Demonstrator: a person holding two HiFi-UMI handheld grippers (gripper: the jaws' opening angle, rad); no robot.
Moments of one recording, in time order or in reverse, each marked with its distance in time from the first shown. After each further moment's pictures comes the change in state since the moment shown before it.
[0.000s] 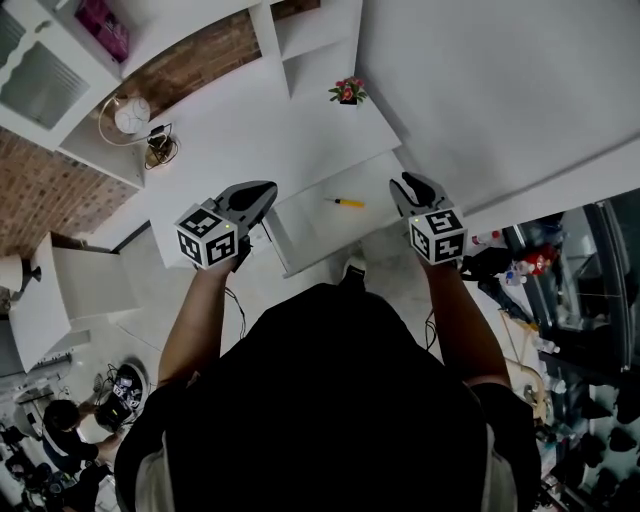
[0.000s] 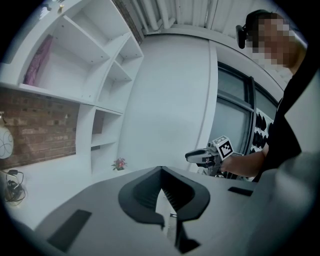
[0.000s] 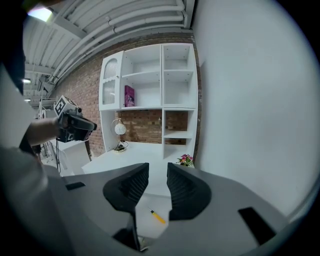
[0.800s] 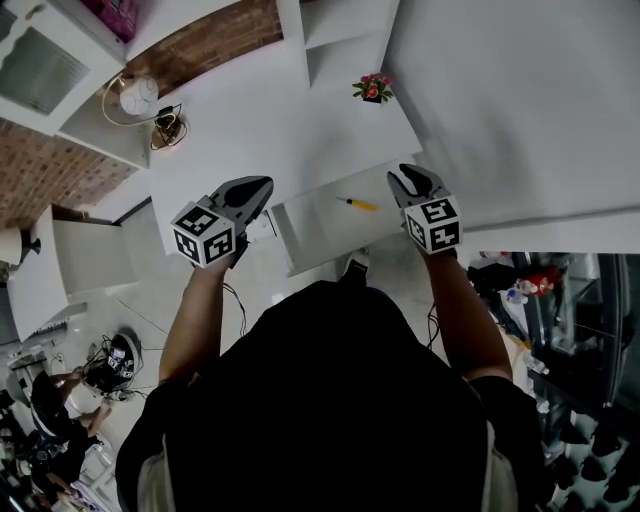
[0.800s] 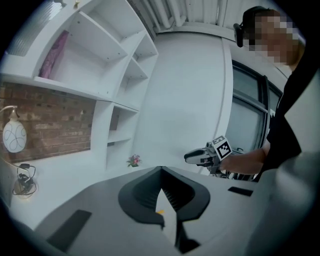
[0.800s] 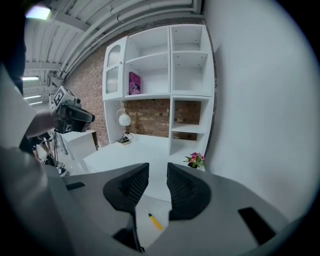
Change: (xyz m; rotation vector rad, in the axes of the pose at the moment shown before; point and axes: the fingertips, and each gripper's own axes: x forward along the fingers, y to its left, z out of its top) left arm 0.004 0.071 -0.007 -0.055 0.015 0.110; right arm 0.101 -0.008 0.002 -0.074 0.084 0.108
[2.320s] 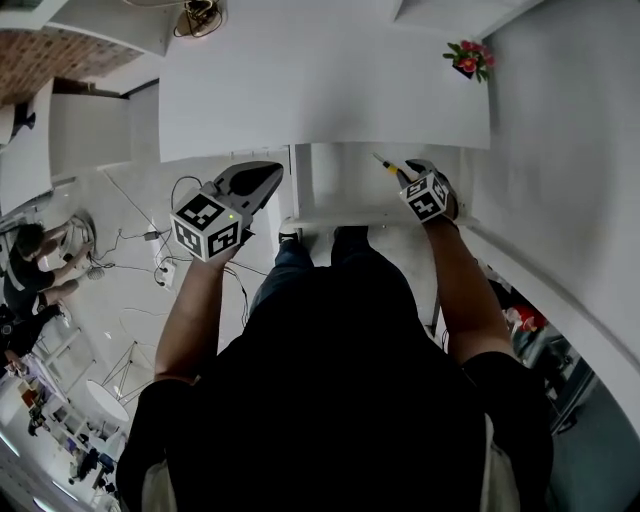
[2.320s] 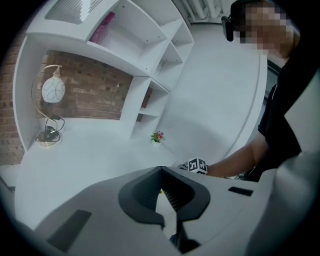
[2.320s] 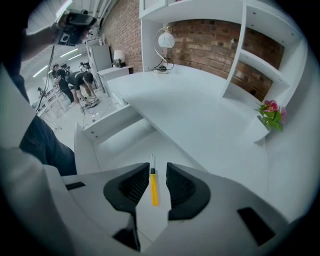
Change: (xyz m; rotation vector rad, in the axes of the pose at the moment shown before) left arm -0.012 0.059 -0.137 -0.247 0.110 0.235; right arm 0.209 0.041 -0.259 -0.436 0.558 0.373
